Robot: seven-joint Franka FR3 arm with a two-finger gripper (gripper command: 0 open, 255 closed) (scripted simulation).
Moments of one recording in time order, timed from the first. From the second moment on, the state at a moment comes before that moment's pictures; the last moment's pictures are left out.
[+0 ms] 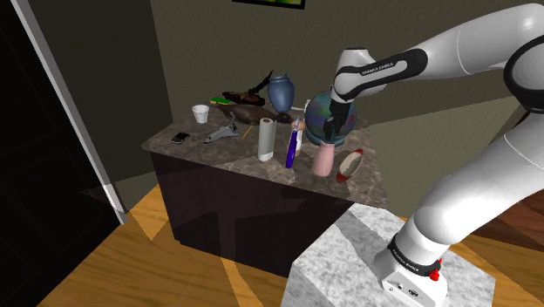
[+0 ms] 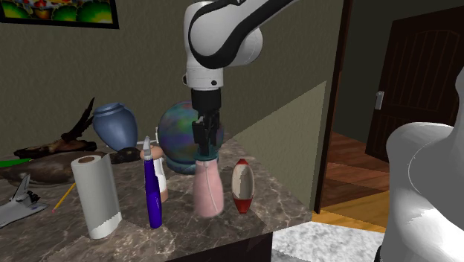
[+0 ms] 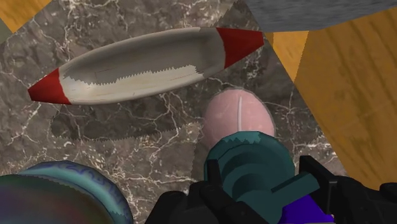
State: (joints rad) arm -0.05 -0.25 -0.25 -2.36 -0.13 2.13 -0.24
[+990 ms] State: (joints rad) arm -0.05 -0.31 -0.24 -2.22 -0.13 1.93 -0.24
